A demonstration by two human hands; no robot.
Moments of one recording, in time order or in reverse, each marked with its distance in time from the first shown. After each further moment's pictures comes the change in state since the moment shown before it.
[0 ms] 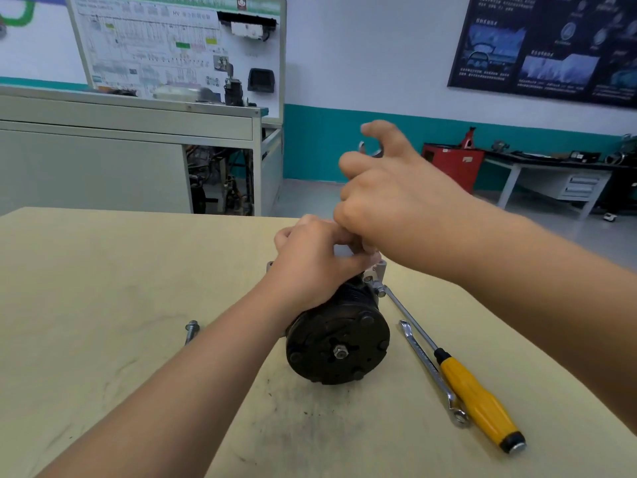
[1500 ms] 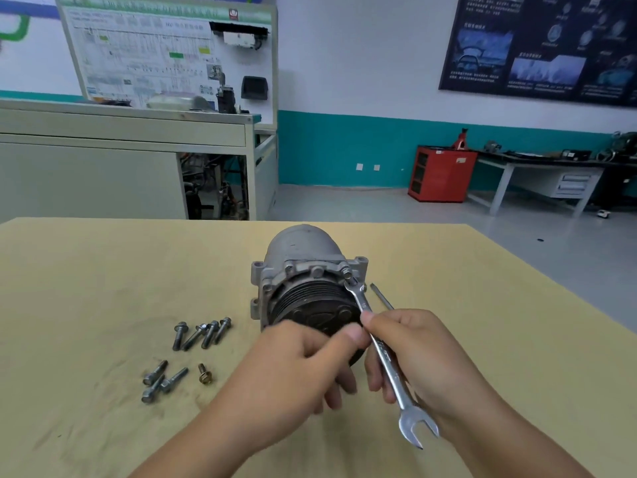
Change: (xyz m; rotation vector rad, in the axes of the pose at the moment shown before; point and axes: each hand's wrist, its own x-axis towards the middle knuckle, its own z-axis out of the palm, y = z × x) left_hand -0.093 0.013 0.010 -0.267 -0.221 -0.296; right_hand -0.089 -0.085 0.048 2.074 -0.060 1.043
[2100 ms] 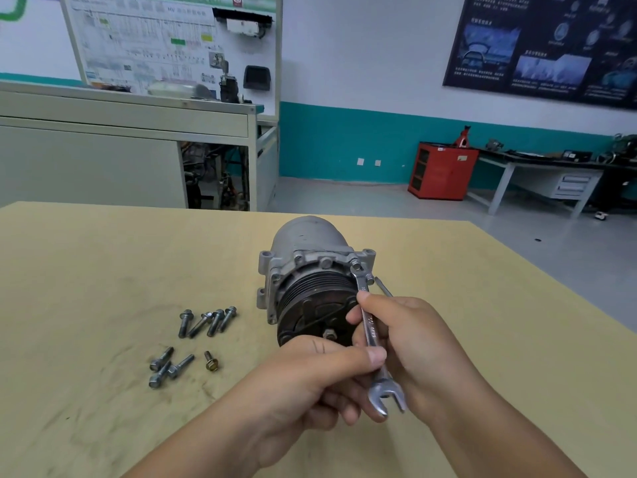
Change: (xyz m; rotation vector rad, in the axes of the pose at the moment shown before) left_hand -0.005 -0.007 0.007 -0.647 -0.364 -0.261; right_hand 0.009 -0.003 0.022 0.251 0.051 0.065
